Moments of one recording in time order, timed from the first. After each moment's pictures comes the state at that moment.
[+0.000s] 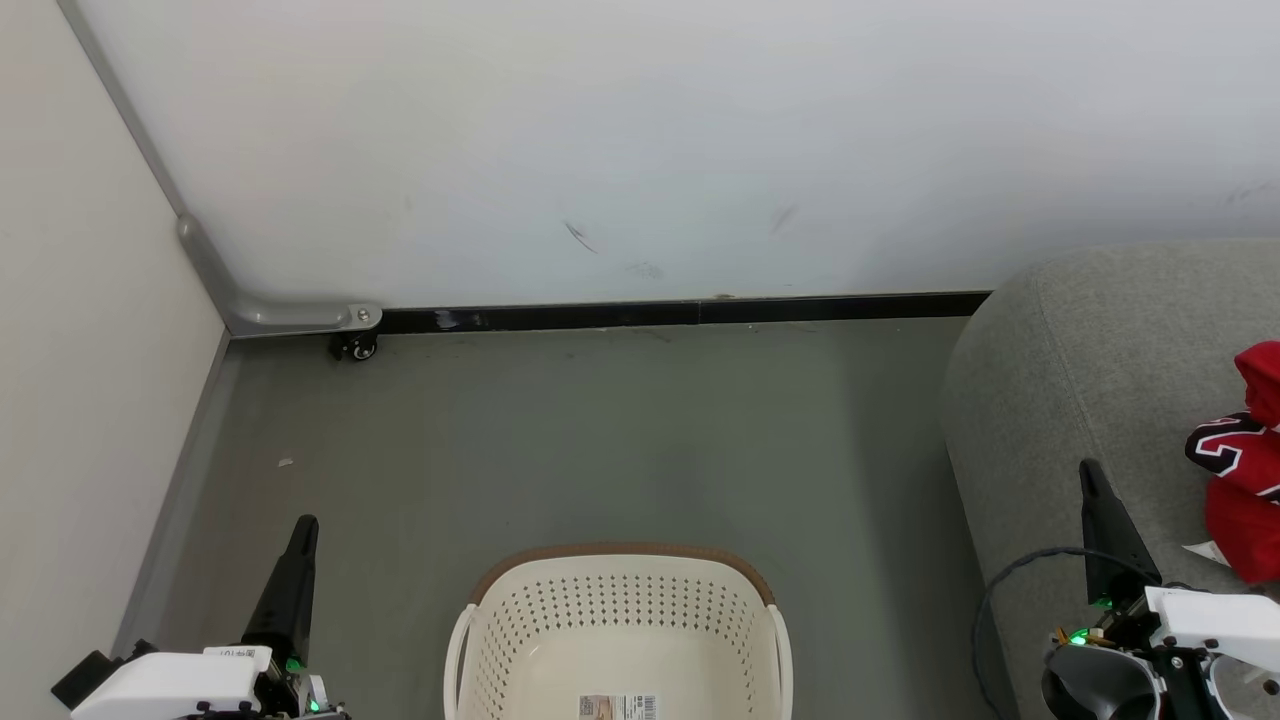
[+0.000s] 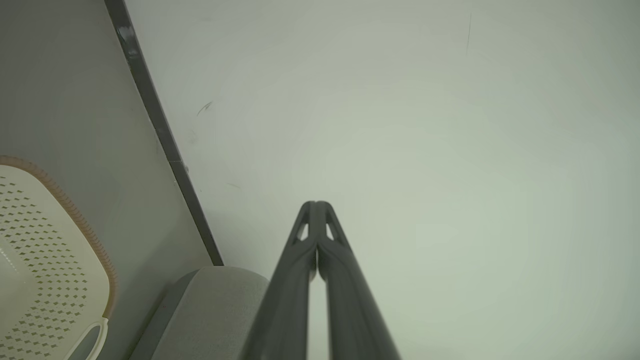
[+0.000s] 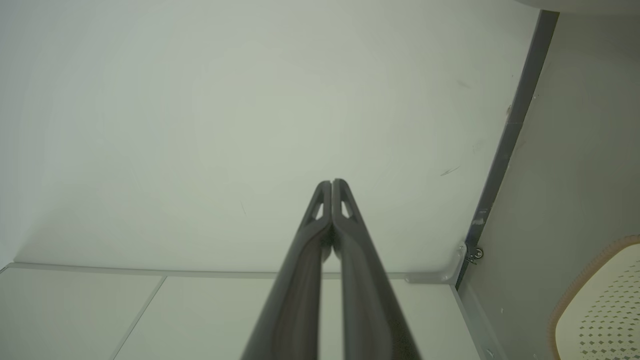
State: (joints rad) left arm -0.05 0.04 0.07 0.26 -1.61 -0.11 0.10; right arm -0.05 -0.09 -0.05 0.26 1.67 0.13 0.04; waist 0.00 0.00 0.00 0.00
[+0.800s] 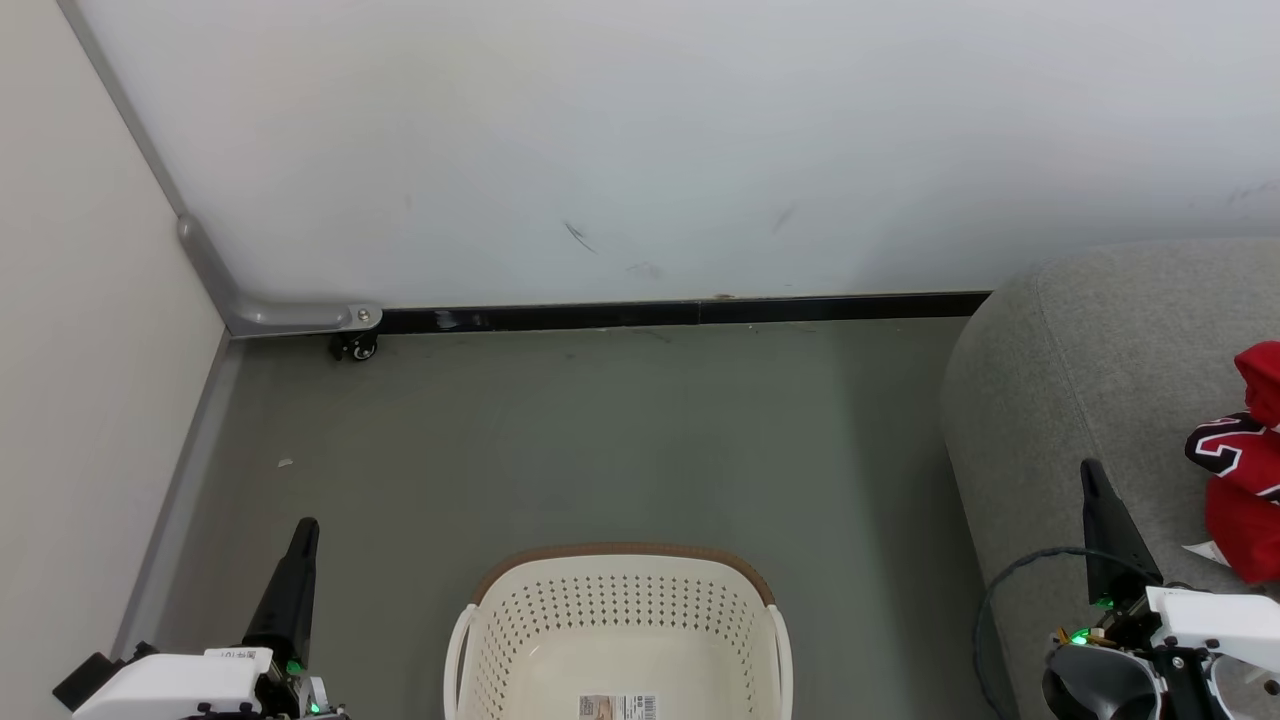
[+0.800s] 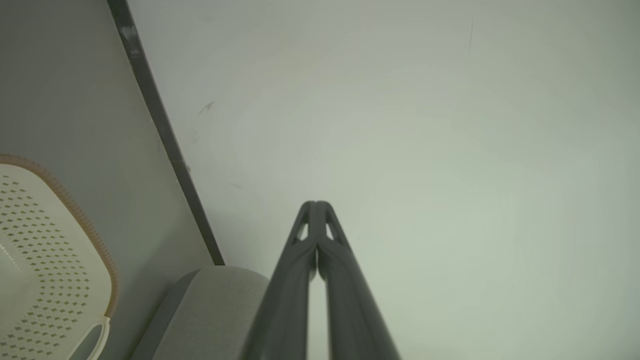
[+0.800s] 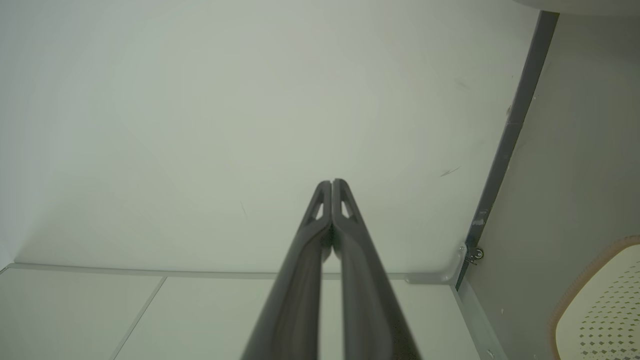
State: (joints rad) left arm -0.05 0.04 0.08 0.26 -1.61 -0.11 0.10; right arm -0.05 -0.09 -0.06 0.26 1.67 0.13 0.04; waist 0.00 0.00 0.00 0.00
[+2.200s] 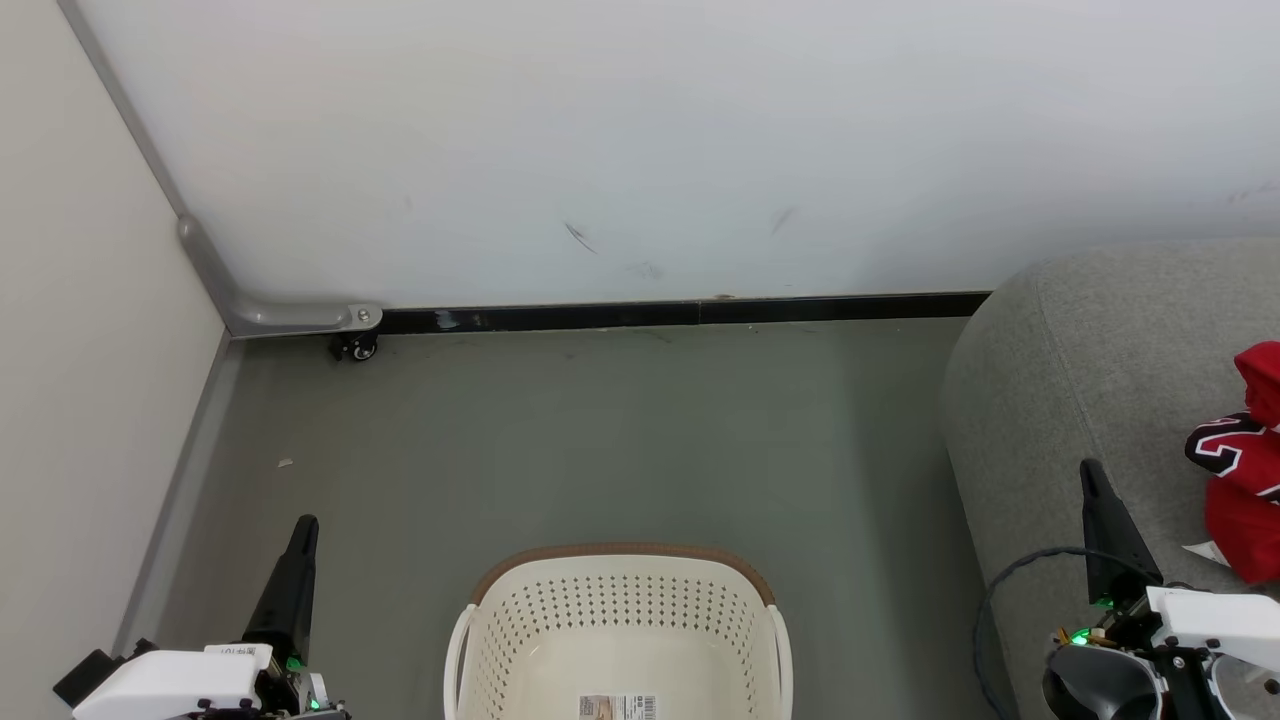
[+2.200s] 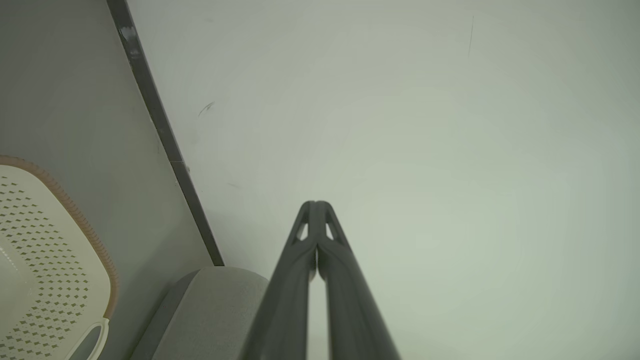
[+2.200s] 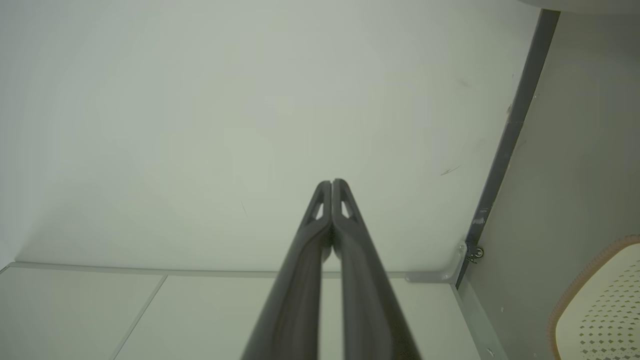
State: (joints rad) left arm -0.06 0.04 0.08 0.28 -1.61 -0.12 0.10; right arm -0.05 -0.09 -0.06 0.26 1.67 0.13 0.04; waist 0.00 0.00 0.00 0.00
